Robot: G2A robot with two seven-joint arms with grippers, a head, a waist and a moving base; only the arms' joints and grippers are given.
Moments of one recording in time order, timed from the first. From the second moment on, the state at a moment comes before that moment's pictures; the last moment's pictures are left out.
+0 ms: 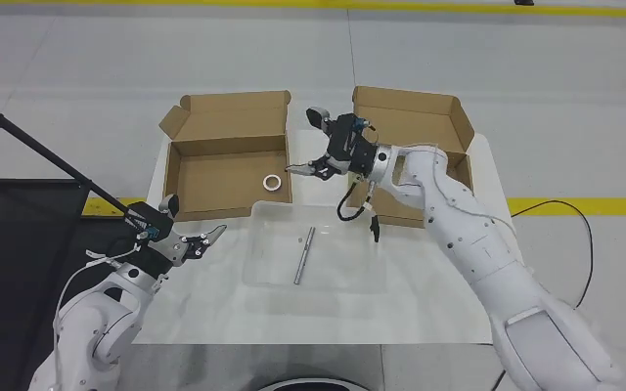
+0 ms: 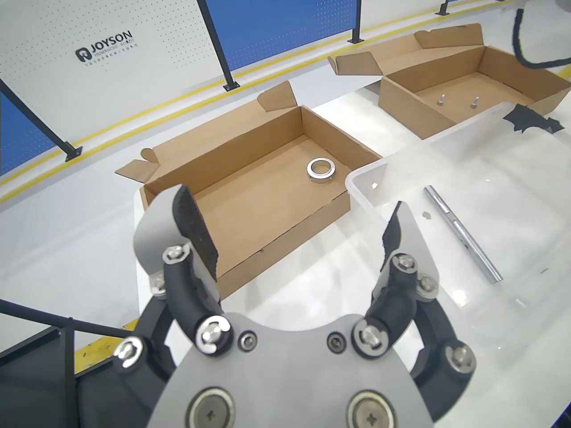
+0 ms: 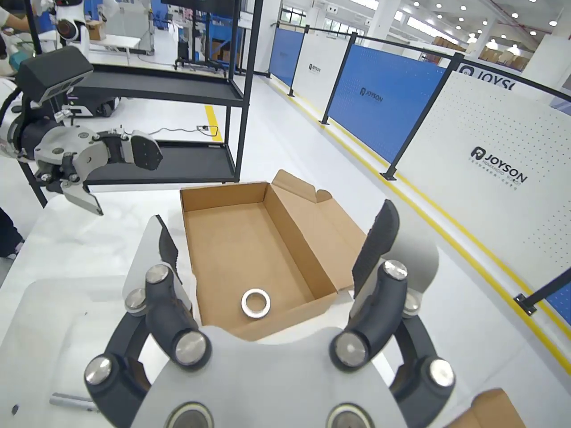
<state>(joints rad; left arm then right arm) 1.67 -1.13 -1.73 -1.98 1.27 -0.41 -0.10 -0.48 -1.30 0.82 -1.12 -1.21 -0.77 -0.22</state>
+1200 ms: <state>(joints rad) 1.70 -1.14 -1.49 -2.26 1.36 -0.29 -0.45 -1.09 -1.13 1.39 -1.92 -1.15 -0.80 0.27</state>
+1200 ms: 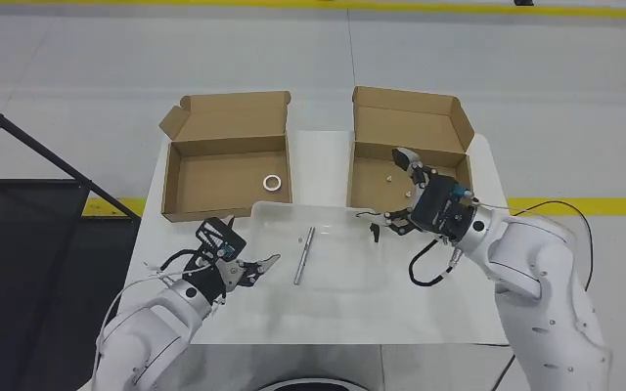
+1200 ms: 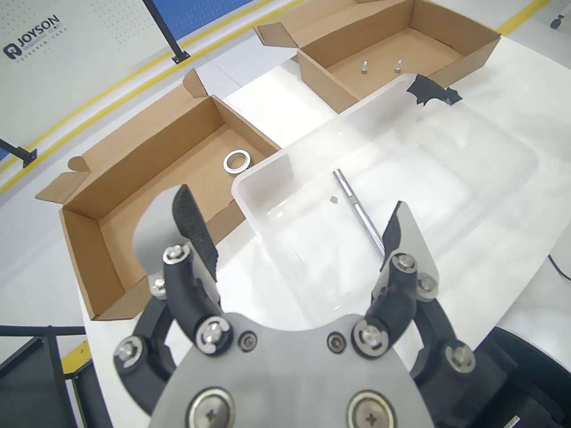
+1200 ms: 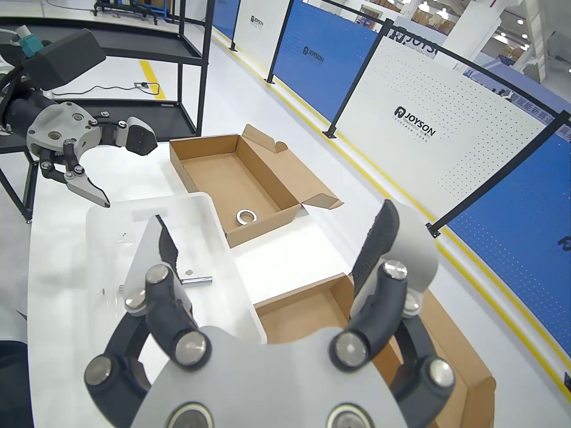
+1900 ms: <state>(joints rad) 1.31 -1.19 -1.18 -2.07 1.28 -0.05 -0.88 -1.09 -1.13 1.39 -1.92 -1.15 -0.80 0.27</state>
